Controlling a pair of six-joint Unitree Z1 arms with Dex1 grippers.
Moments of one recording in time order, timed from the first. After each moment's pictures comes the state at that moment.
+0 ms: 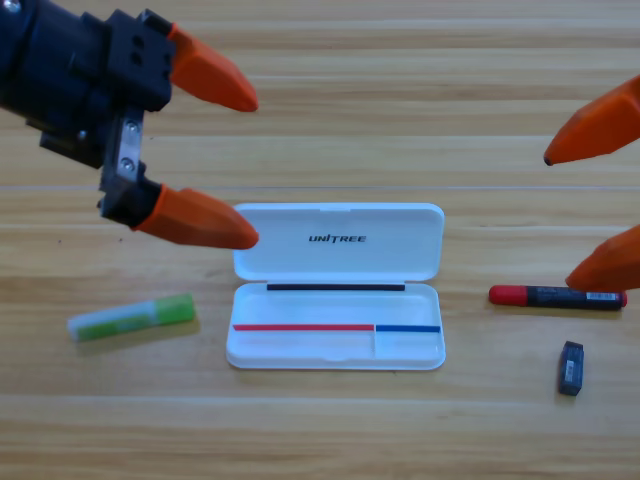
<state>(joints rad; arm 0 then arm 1) -0.84 1.39 -1.25 0.60 -0.26 0.61 0.77 1.37 -1.29 0.78 0.47 -0.52</state>
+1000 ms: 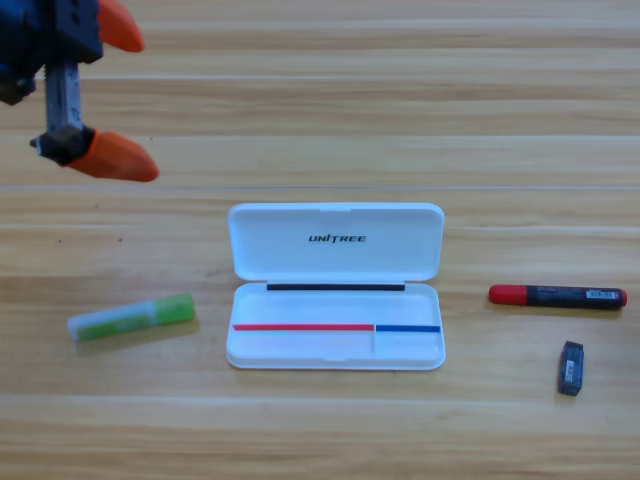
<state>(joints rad) -0.84 1.43 -1.40 0.84 0.13 0.64 0.78 1.40 -1.23 0.94 -0.17 0.41</state>
